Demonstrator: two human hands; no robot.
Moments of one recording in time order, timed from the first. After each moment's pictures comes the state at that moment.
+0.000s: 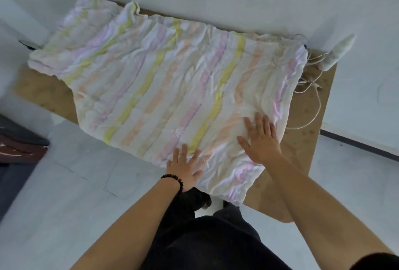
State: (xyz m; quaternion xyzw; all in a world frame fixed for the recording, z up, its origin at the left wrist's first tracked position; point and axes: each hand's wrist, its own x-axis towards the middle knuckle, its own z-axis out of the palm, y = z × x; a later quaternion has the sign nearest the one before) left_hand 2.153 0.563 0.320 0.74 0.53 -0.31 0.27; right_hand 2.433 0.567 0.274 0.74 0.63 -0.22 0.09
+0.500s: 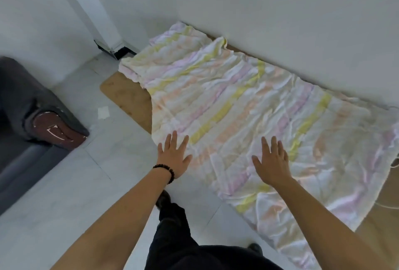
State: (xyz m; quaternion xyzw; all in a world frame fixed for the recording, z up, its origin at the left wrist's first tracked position) left_hand 1.921 0.677 0.359 0.68 0.69 -0.15 0.21; right_hand 2.236 0.678 0.323 0.73 0.65 -0.22 0.03
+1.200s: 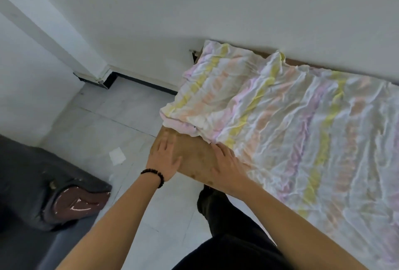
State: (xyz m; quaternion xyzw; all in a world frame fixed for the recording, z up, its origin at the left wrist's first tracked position) left_hand 1.550 0.973 0.362 0.75 0.62 -0.12 0.22; right_hand 1.767 0.902 0.333 0.68 0.65 -0.34 -0.08
